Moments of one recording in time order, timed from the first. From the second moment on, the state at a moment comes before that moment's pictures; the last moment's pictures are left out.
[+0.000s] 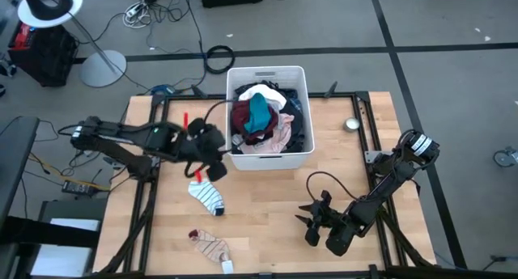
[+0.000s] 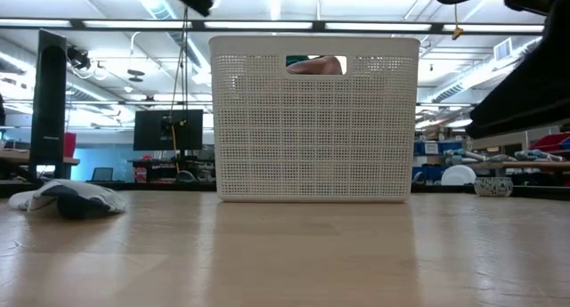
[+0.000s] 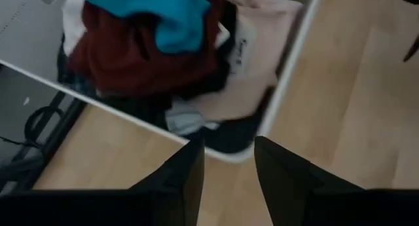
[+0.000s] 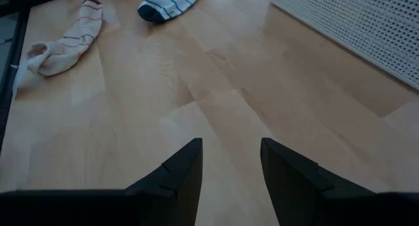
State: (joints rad) left arm -0.18 1.35 1.46 -1.08 -0.50 -0.45; right arm 0.85 1.70 0.82 -0.14 0.92 1.12
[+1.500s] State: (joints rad) left arm -0.56 1.22 0.34 -0.21 -0.53 -1.07; right arm 0.86 1.70 0.82 -0.14 0.94 1.15
